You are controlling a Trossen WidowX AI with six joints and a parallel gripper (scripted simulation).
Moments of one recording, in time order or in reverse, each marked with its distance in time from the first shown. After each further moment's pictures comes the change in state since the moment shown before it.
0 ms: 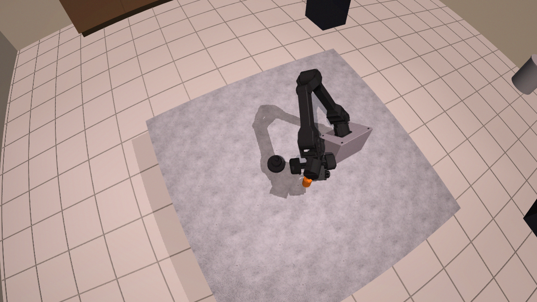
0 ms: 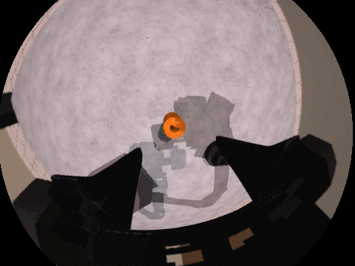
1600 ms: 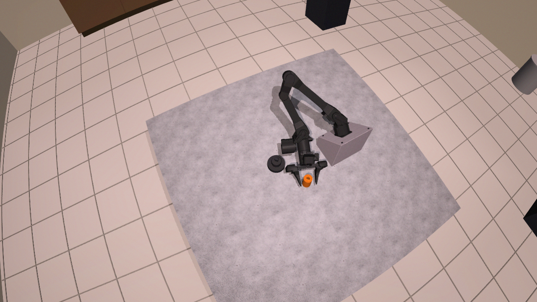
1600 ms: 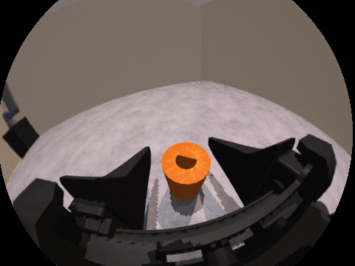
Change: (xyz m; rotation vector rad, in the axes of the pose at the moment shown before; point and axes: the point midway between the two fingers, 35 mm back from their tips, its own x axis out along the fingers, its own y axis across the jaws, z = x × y) arm 0.106 0.001 -0.010 -0.005 -1.229 0.006
